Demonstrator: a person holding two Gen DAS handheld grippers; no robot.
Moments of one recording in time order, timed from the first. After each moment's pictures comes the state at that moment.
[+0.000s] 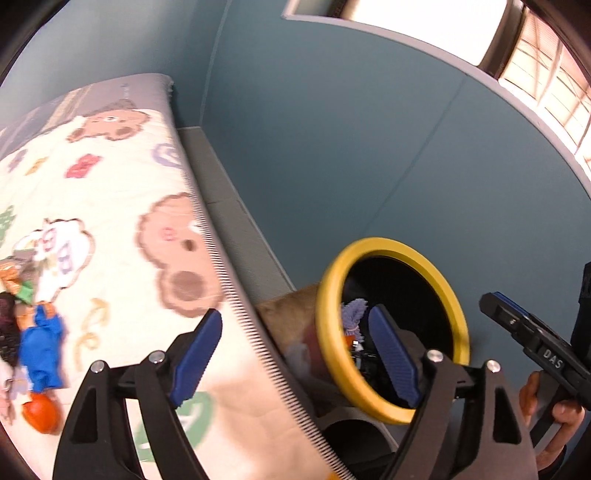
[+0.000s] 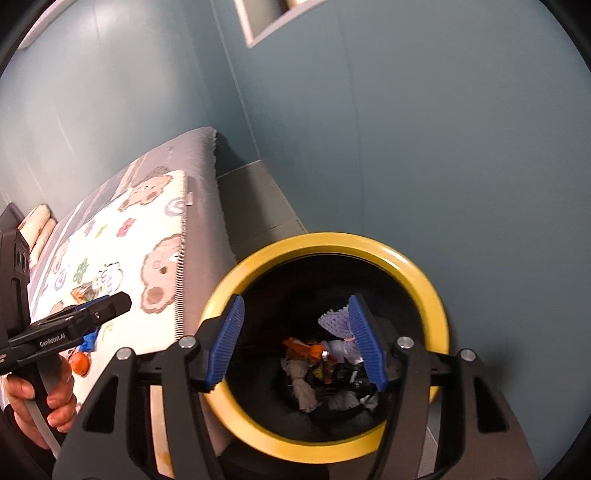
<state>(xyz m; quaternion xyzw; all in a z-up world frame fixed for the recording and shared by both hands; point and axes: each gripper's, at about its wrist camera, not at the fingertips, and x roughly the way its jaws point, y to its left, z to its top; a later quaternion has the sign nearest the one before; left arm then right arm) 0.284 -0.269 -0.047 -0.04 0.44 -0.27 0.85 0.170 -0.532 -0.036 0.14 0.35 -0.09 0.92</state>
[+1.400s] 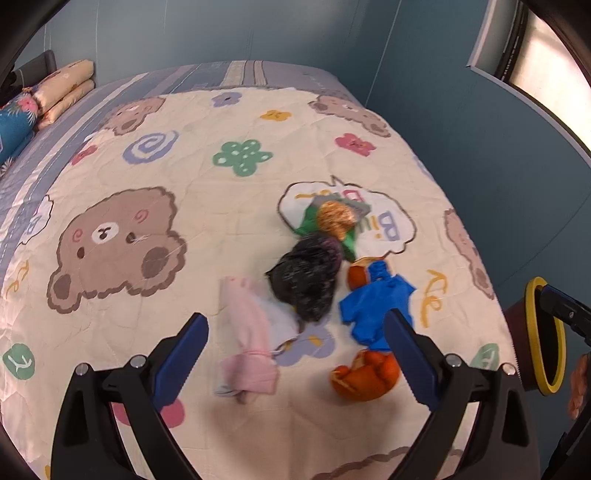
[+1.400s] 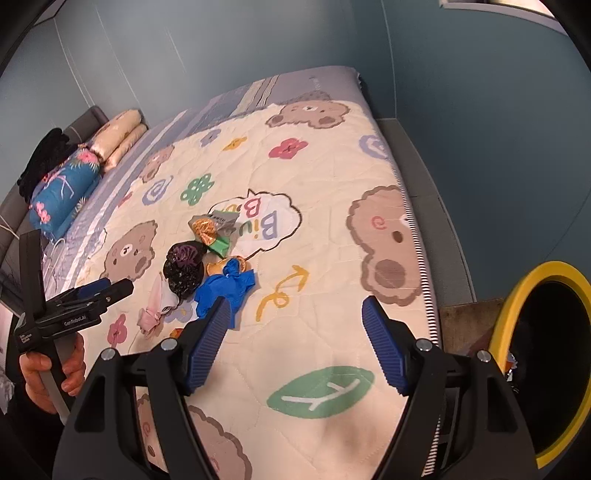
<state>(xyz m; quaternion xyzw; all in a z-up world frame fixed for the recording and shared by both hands) 0.287 0.057 -0.077 -0.07 0.46 -0.04 0.88 0.292 -0.255 -0.049 0.06 0.44 0.12 0.89</state>
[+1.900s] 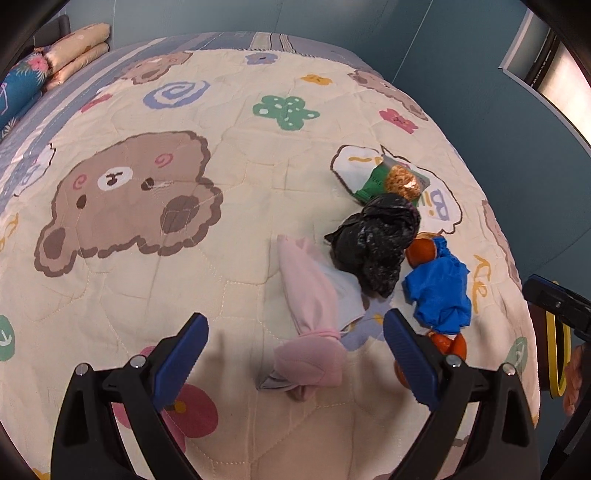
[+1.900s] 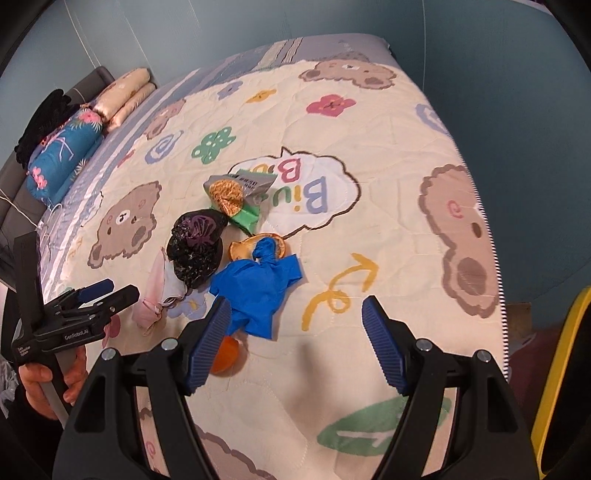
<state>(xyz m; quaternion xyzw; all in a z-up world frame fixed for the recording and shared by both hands) 0.292 0.101 -0.132 -0.12 0.50 -0.03 0.86 0.342 -0.175 -0.102 0.02 0.50 0.15 0.85</state>
